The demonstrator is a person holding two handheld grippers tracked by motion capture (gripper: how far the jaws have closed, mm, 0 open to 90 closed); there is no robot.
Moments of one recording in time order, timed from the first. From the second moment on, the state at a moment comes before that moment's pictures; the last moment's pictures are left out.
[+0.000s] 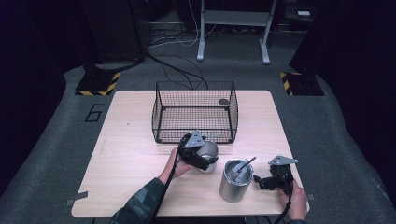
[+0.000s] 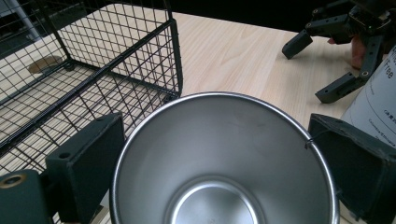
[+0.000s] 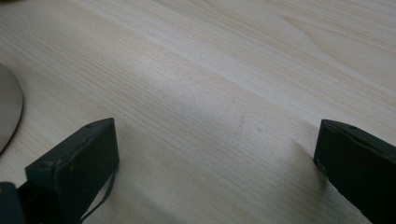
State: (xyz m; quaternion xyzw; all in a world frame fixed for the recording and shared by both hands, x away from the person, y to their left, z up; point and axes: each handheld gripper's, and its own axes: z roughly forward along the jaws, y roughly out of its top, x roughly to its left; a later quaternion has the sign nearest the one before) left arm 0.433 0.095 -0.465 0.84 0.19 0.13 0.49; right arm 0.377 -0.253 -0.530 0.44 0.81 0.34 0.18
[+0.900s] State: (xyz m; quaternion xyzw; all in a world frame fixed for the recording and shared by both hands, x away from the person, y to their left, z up) left arm 0.420 0.113 -0.441 0.84 0.18 0.14 0.49; right arm 0.377 -0.253 -0.530 0.44 0.81 0.34 0.18
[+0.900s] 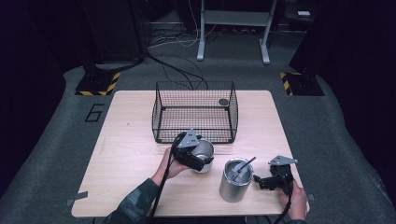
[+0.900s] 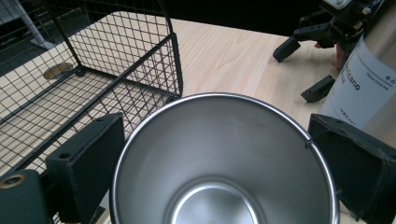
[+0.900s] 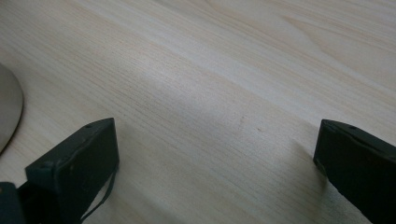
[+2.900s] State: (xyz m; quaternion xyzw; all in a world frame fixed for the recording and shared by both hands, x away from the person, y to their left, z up) left arm 0.434 0.163 -0.362 0.82 0.21 0.18 0.51; right arm 0.377 -0.253 -0.530 0.44 0.81 0.34 0.18
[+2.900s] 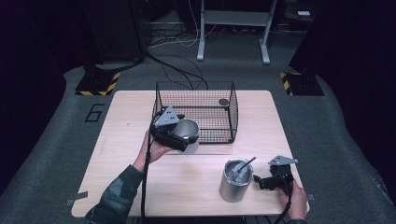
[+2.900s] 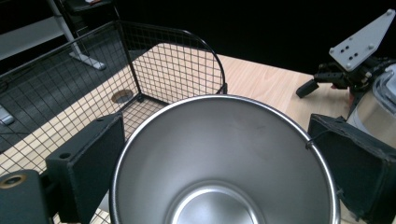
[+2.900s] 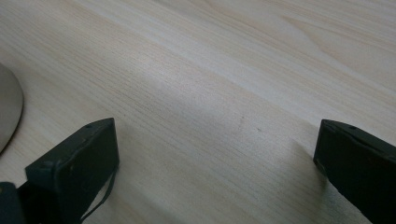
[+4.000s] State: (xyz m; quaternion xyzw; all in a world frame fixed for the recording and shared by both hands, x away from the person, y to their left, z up) left arm 0.478 0.170 -0.342 0.81 0.23 0.20 0.49; right arm 0.377 -0.253 -0.530 0.44 0.81 0.34 0.18
